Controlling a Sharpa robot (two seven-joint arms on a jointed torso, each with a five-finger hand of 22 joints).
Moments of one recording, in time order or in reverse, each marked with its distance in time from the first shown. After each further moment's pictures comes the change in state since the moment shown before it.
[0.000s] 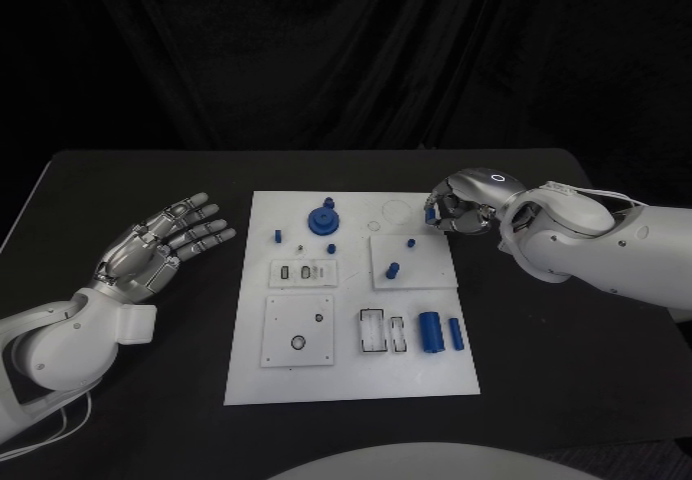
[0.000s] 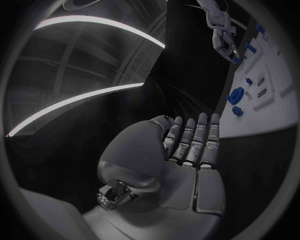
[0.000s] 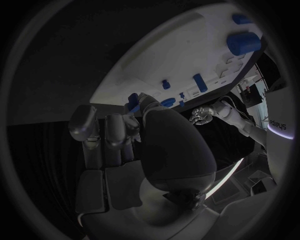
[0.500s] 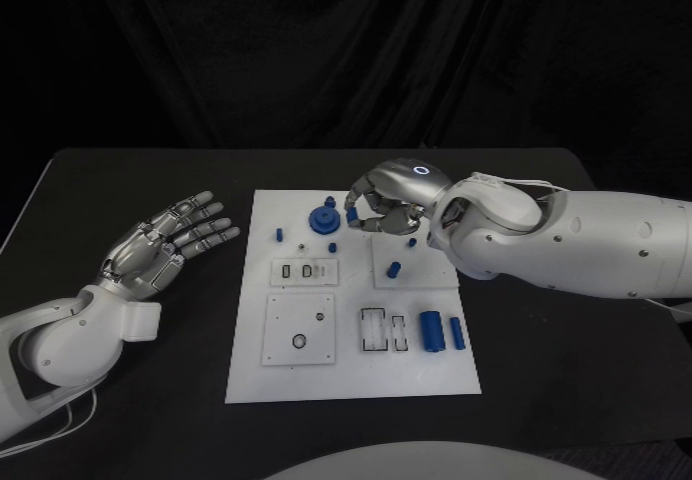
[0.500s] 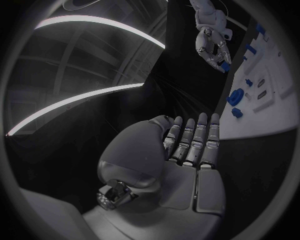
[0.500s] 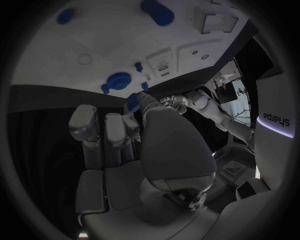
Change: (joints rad) left arm 0.000 0.009 0.000 -0.002 0.000 0.001 -0.002; left_hand 0.000 0.000 0.002 -0.002 0.000 0.000 0.000 0.000 0.000 0.000 0.000 0.000 0.000 -0.002 0.002 0.000 0.000 0.000 0.000 0.000 0.000 0.000; right arm 0.047 0.233 0.002 0.059 -0.013 -0.019 0.026; right_hand 0.001 0.001 0.000 0.000 0.000 0.000 0.000 0.012 0.000 0.008 0.008 0.000 0.008 0.004 0.003 0.000 0.005 0.000 0.000 0.000 -0.008 0.000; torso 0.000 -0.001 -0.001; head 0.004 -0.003
